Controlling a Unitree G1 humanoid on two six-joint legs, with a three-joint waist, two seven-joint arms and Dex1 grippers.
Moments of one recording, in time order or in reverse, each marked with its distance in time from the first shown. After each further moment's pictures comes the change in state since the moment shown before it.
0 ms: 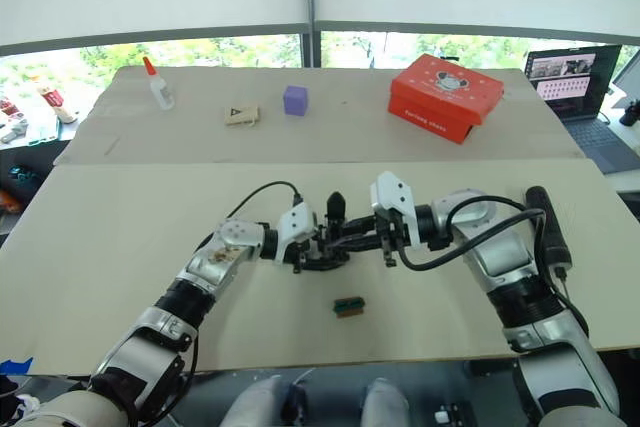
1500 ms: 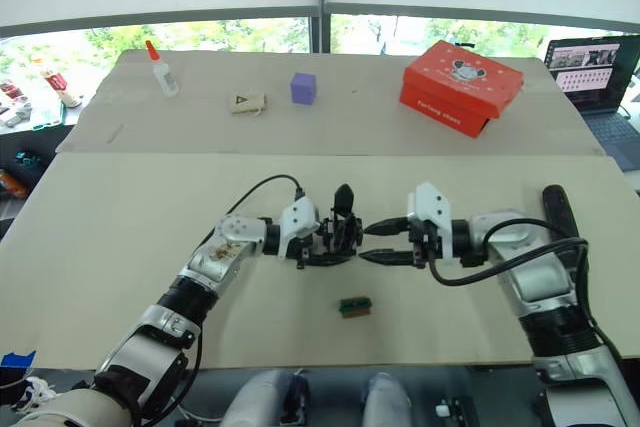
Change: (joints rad) left arm -0.012 -0.020 0.016 -0.014 -0.012 -0.012 -0.011; right arm 0.183 -0.108 -0.216 -0.075 -0.011 -0.012 -0.012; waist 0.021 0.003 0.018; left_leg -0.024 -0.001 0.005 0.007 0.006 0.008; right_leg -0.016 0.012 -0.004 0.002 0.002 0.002
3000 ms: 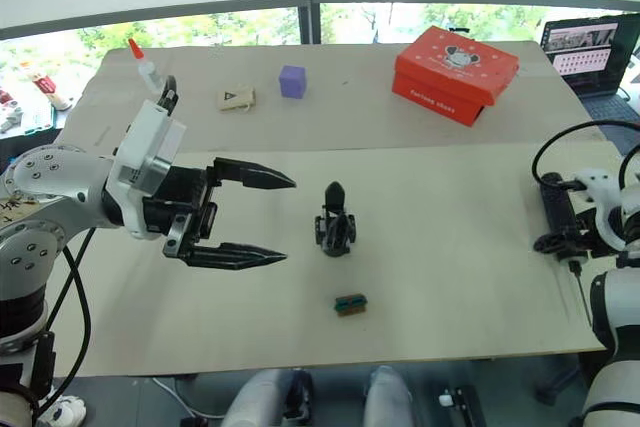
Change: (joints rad) left arm -0.020 0.592 0.377 -1.023 -0.811 0.791 0.011; right arm -0.682 -0.231 0.220 1.234 -0.616 0.522 -0.082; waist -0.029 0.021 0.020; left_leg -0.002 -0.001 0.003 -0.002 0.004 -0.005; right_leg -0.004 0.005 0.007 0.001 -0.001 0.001
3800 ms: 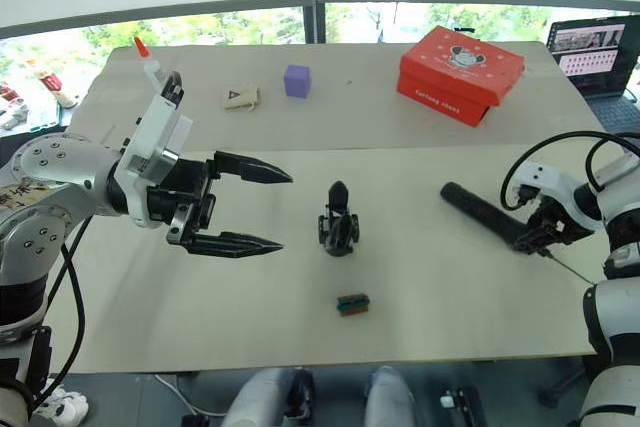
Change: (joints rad) left arm -0.033 0.019 -0.057 0.086 0.069 -0.049 -0.058; right arm 0.034 0.008 0.079 -0.137 -0.143 -0.580 0.283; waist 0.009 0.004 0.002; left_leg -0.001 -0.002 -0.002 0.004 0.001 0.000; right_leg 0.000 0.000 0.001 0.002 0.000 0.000
